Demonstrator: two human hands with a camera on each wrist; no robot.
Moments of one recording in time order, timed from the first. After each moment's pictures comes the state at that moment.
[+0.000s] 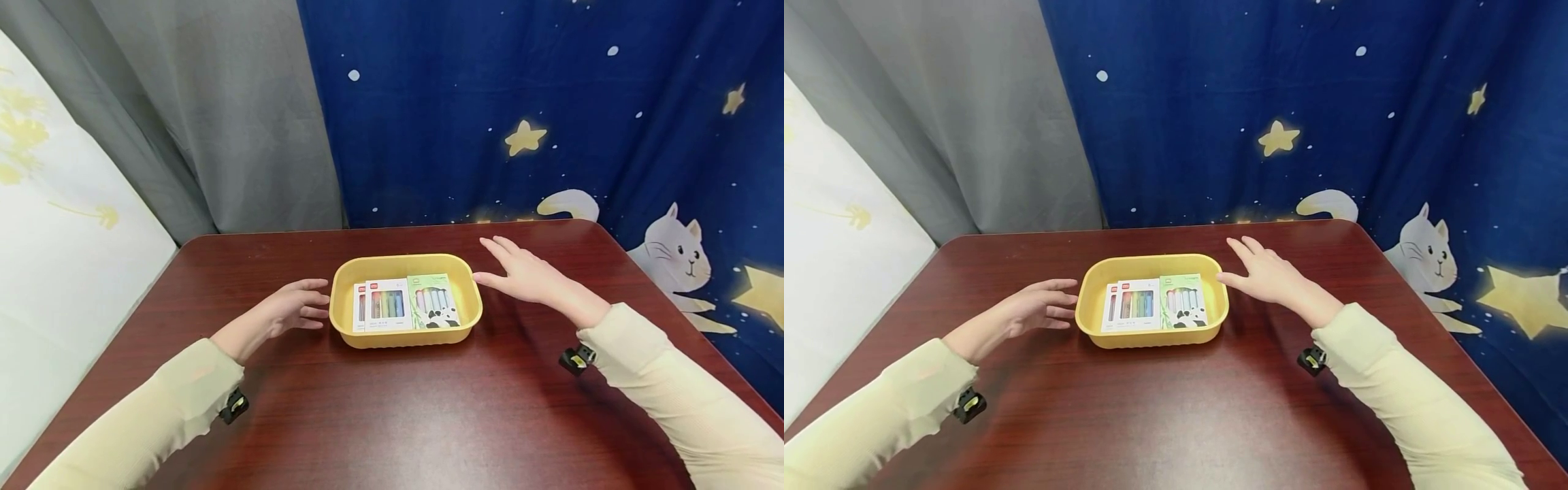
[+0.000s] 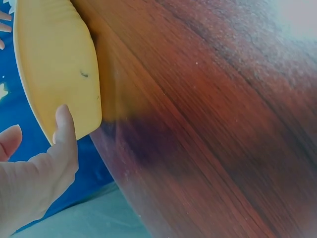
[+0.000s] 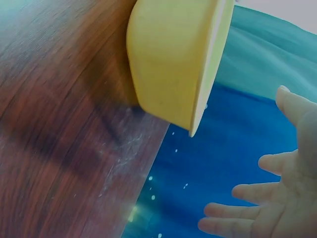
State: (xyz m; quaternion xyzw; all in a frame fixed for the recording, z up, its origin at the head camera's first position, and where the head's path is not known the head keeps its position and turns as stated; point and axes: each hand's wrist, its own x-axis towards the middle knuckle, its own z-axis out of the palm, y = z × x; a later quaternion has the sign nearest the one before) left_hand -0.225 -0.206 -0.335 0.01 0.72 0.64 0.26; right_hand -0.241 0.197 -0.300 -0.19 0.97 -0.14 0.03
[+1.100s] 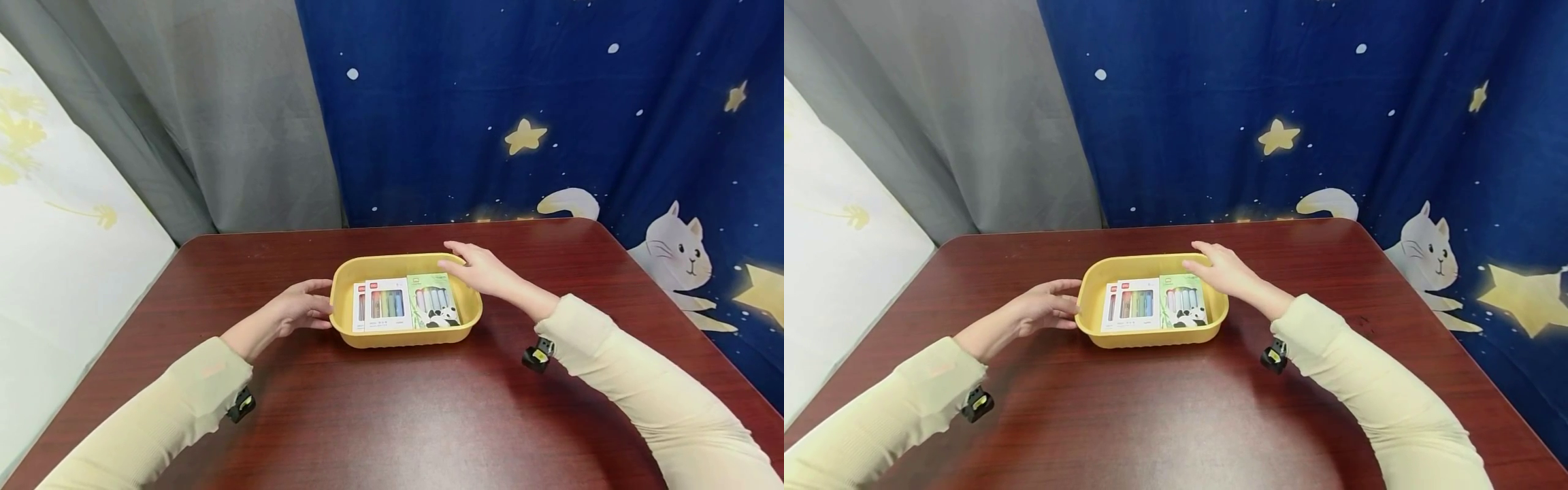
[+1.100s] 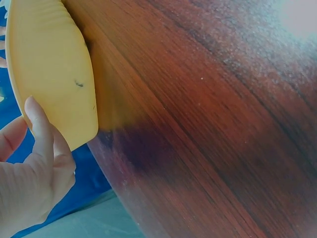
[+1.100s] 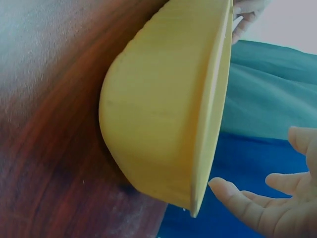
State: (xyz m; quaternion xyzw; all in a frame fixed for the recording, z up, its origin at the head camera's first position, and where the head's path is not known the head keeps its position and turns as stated) left_hand -0.227 -0.188 -0.336 -0.04 0.73 0.64 0.25; right_hand -0.254 0.141 -0.306 -0.18 0.93 -0.30 0.05
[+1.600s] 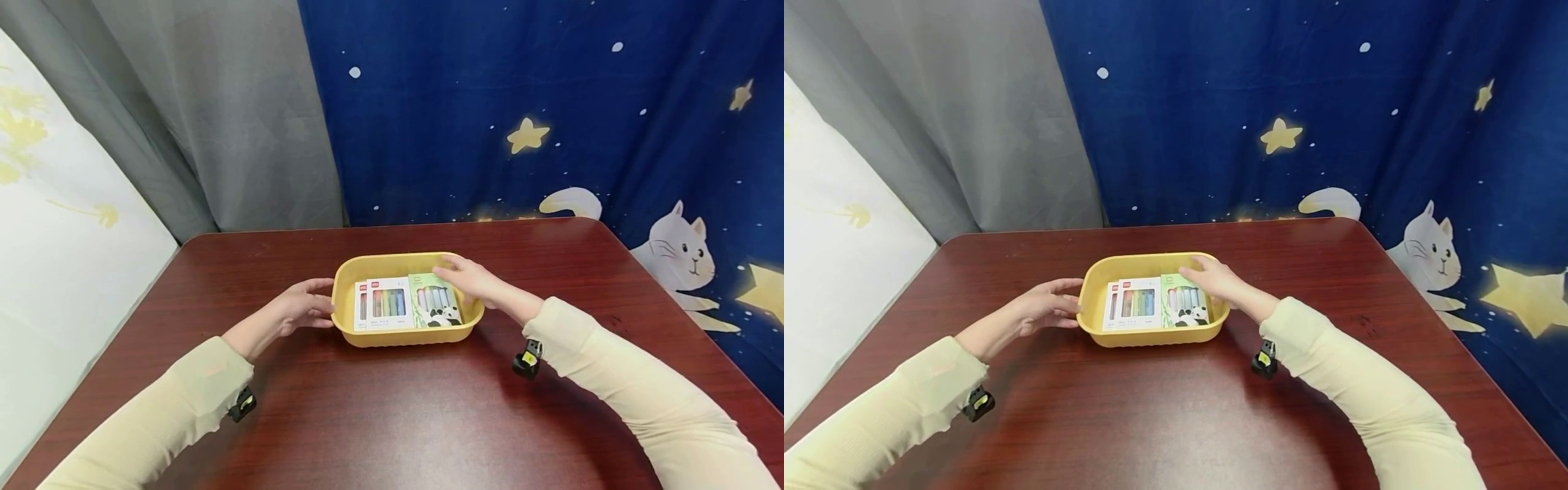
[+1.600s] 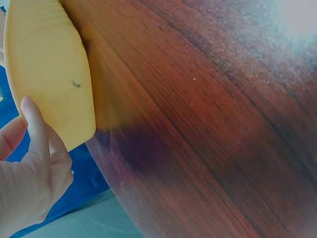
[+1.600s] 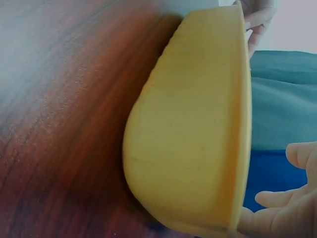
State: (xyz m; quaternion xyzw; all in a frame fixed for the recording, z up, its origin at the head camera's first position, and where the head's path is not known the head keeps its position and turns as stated) left_hand -0.228 -0.190 -0.338 -0.04 0.72 0.64 0.25; right_hand -0.255 0.124 -0.325 -0.07 0.88 -0.43 0.20
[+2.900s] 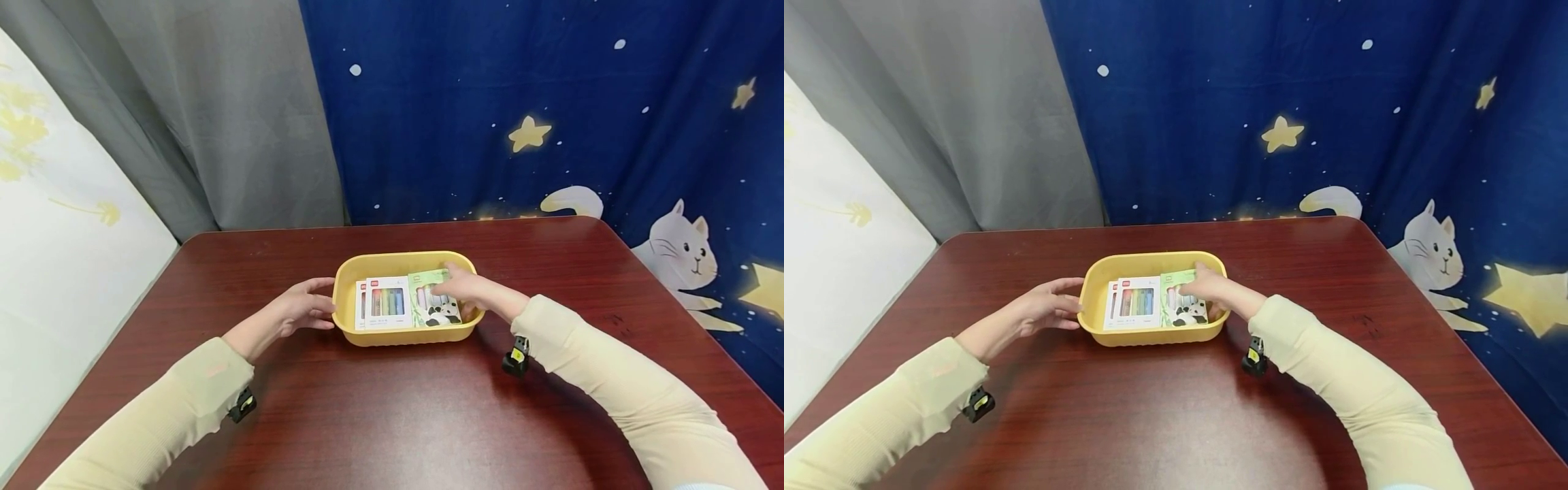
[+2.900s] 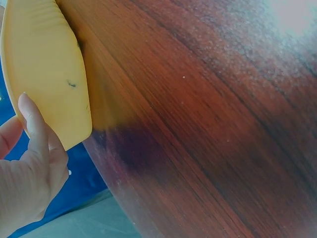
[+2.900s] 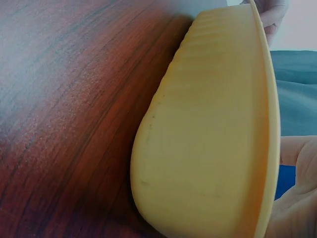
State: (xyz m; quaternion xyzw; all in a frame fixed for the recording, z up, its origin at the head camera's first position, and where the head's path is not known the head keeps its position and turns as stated) left_hand -0.228 -0.190 -0.341 -0.04 0.72 0.64 0.25; right_hand -0.262 0.111 -0.337 -0.02 0.86 -0.43 0.27
